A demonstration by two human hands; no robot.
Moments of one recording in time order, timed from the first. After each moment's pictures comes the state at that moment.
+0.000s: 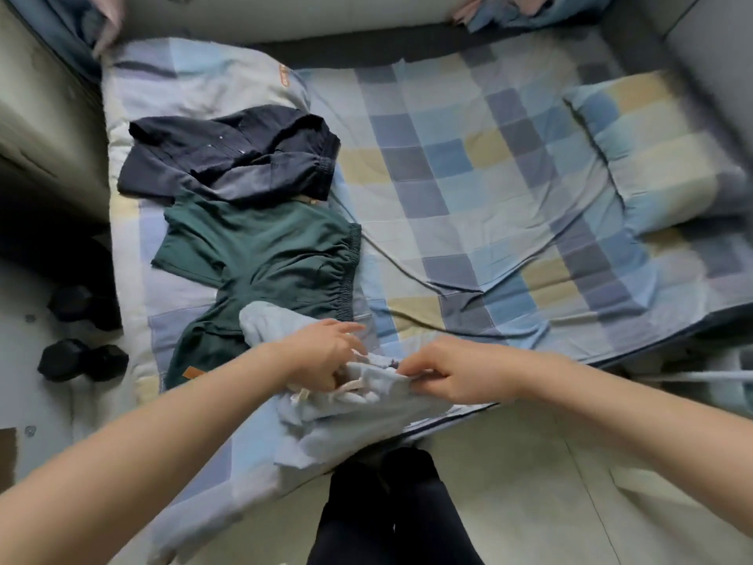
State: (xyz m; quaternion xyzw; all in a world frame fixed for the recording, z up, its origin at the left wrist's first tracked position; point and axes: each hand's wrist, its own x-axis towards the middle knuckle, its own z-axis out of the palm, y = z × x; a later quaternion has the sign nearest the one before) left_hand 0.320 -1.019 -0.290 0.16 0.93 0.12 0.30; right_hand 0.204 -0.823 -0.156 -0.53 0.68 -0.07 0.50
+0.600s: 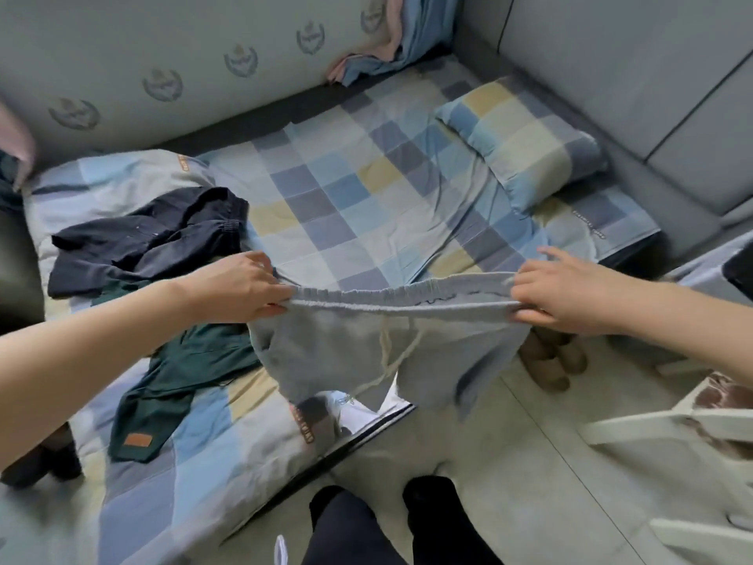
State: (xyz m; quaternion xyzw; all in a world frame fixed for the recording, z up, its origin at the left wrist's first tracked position) left_hand 0.204 -0.918 -0.108 0.35 0.93 -0.04 0.02; right_hand 0.058 -0.490 -0.074 -0.52 0.81 0.20 0.16
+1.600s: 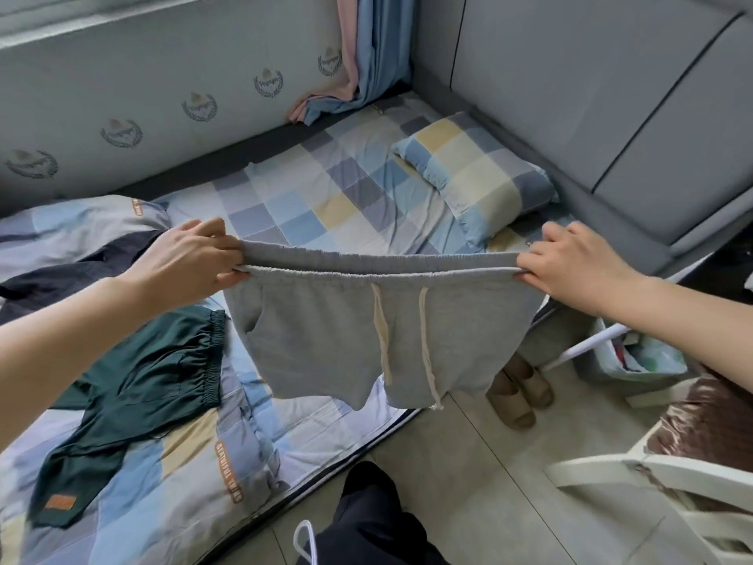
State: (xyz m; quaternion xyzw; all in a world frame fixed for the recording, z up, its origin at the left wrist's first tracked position) left_hand 0.072 -0.819 -0.053 0.16 0.98 -0.08 -0.07; right_hand -0.110 -0.343 -0.073 -0.51 0.83 0.15 -0.18
